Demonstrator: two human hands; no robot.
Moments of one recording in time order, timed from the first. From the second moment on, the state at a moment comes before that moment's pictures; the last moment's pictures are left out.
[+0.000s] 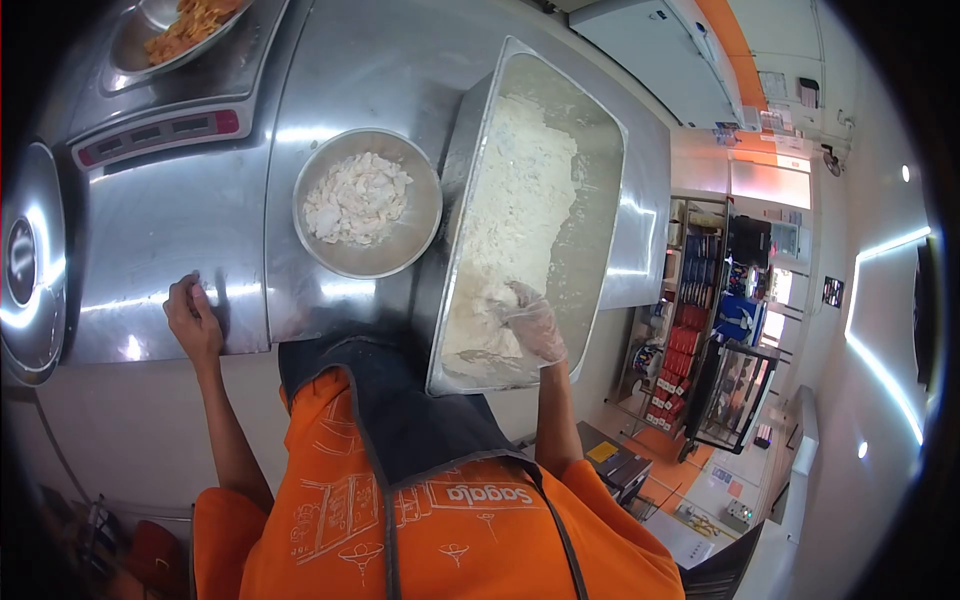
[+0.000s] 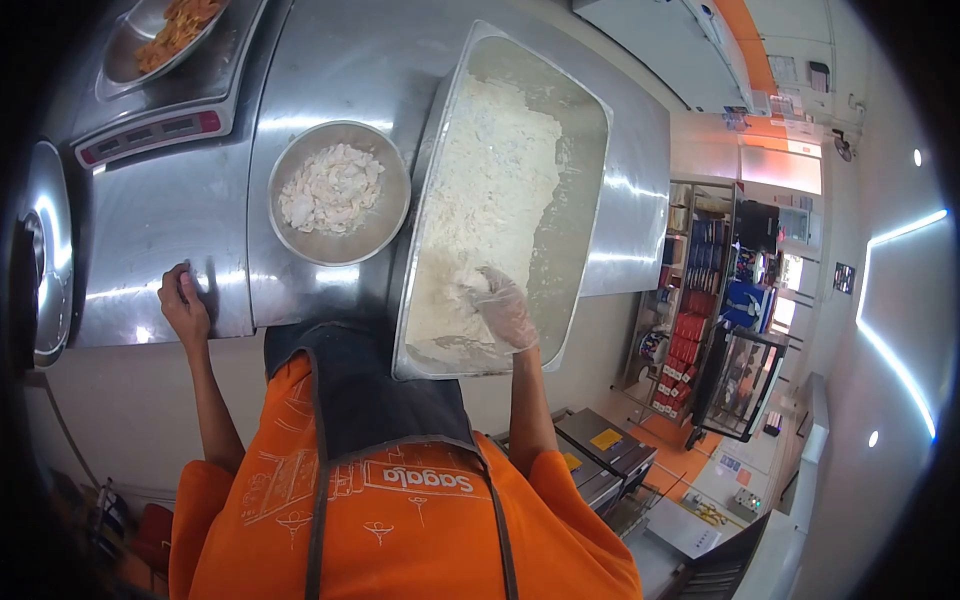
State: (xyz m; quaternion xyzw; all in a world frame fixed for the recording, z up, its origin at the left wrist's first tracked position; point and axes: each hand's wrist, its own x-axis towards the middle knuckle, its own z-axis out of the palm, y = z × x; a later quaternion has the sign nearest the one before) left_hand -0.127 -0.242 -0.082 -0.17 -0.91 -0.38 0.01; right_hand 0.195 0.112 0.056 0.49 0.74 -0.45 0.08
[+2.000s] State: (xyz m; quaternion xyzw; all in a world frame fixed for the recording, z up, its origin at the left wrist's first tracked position) left_hand -0.125 -0.241 -0.079 -0.17 -0.91 -0.38 -0.01; right_hand 0.072 0.115 0.145 0.41 0.77 -0.48 -0.05
